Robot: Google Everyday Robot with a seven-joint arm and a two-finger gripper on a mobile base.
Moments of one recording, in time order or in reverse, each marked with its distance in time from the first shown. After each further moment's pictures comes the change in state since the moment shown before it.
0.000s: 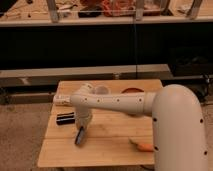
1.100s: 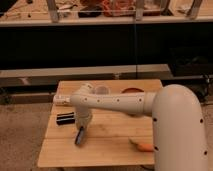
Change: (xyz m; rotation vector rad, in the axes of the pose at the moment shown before) arm 0.000 0.000 0.000 0.000 0.000 0.000
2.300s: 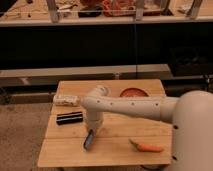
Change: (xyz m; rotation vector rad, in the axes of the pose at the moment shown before) arm -0.011 0.085 -0.016 -0.014 -0.038 0.164
